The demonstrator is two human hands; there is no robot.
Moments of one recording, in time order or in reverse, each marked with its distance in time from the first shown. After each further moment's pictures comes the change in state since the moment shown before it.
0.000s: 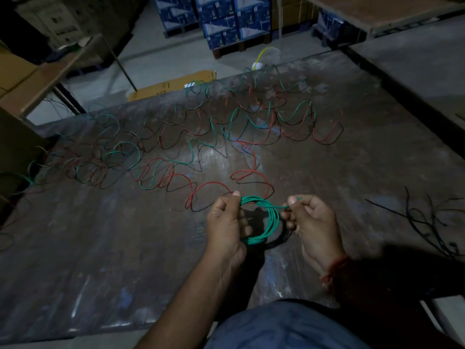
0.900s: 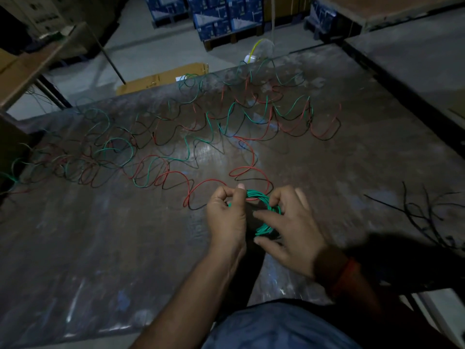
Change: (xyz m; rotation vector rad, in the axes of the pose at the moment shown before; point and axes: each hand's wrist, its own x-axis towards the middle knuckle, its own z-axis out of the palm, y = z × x) left_hand 0.004 0.007 0.008 0.227 0.011 0.260; right_hand -0.016 -0.015 -0.002 -1.256 -0.468 -0.887
